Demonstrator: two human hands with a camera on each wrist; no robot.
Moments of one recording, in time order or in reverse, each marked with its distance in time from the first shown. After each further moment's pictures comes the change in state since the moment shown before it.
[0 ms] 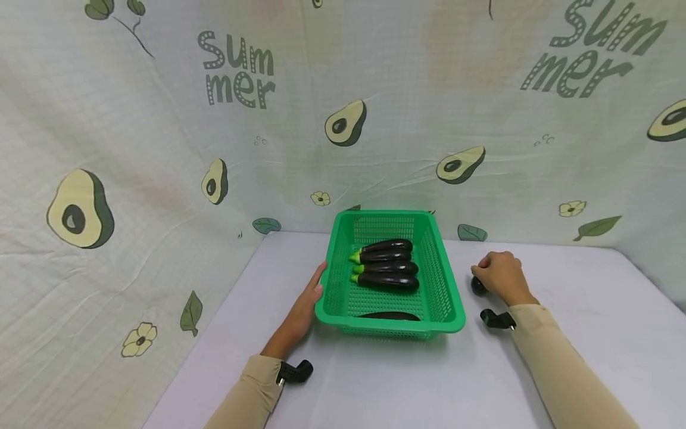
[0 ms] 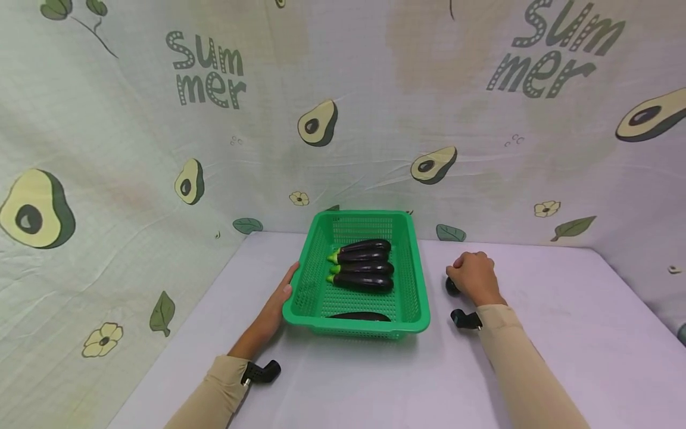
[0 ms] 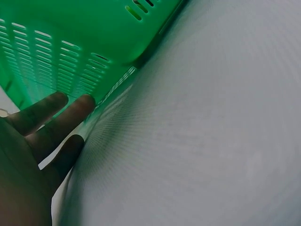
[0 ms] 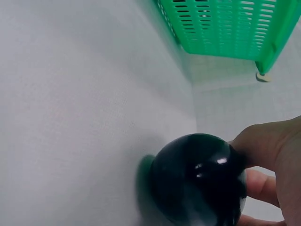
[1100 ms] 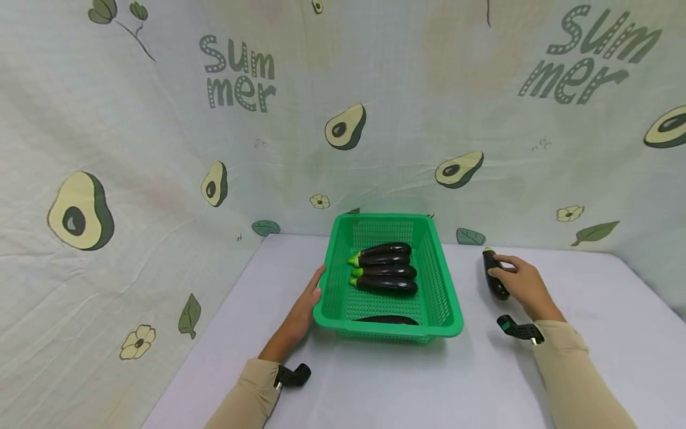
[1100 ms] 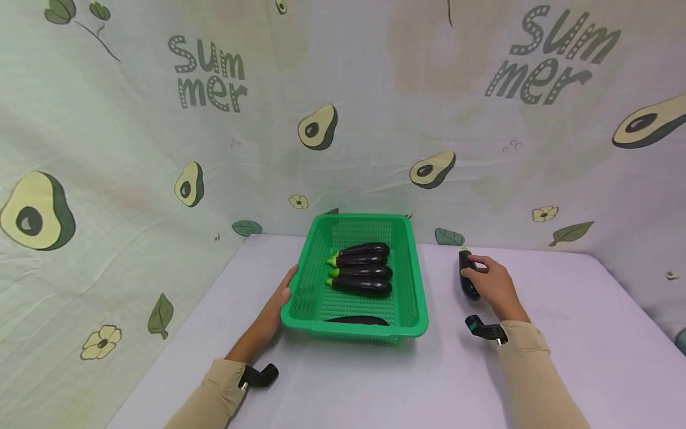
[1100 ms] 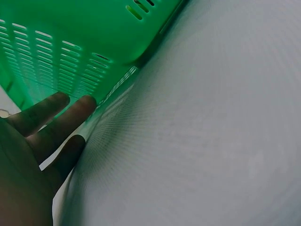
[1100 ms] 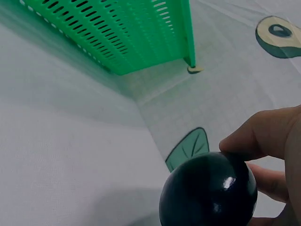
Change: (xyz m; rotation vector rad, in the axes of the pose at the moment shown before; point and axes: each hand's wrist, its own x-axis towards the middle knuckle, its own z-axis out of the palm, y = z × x) left_hand 0.008 -0.044 0.006 0.015 0.064 -0.001; right_hand -0.024 0.011 -0.031 0.415 -0.099 0.191
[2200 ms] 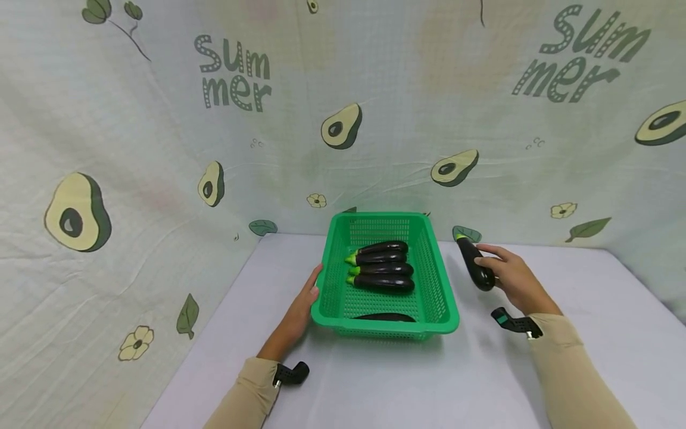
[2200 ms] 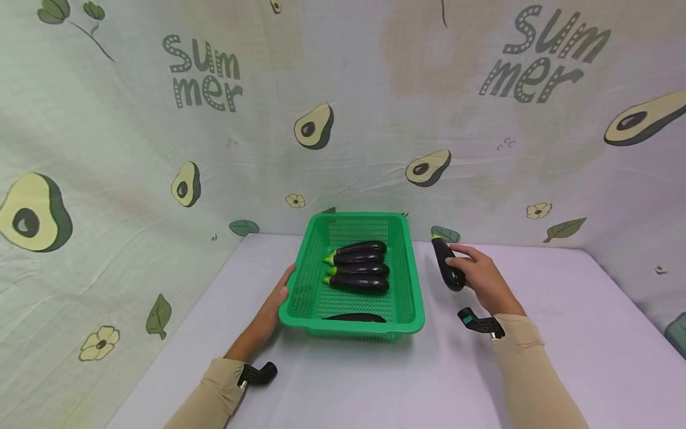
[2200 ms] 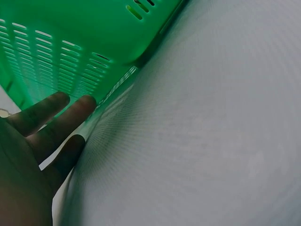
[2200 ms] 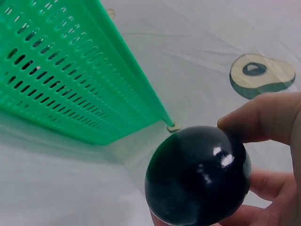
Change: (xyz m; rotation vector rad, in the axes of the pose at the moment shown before) left_hand -0.002 -0.005 -0.001 -0.019 -0.004 0.023; right_hand -0.010 -0.029 0.000 0.351 -0.185 0.002
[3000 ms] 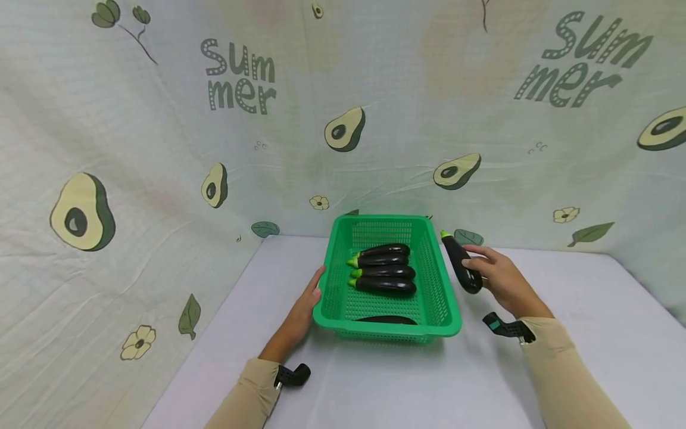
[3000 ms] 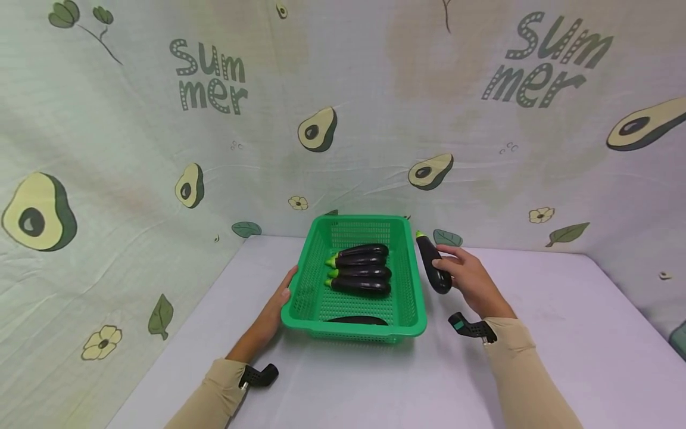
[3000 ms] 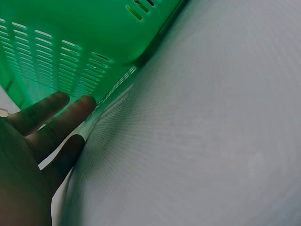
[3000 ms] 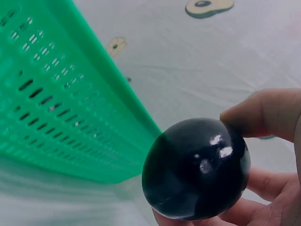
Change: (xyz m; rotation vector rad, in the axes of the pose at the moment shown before) left_hand 0.000 0.005 0.000 -0.027 0.002 -0.006; right_hand -0.008 -0.021 0.022 0.042 -0.057 -0.114
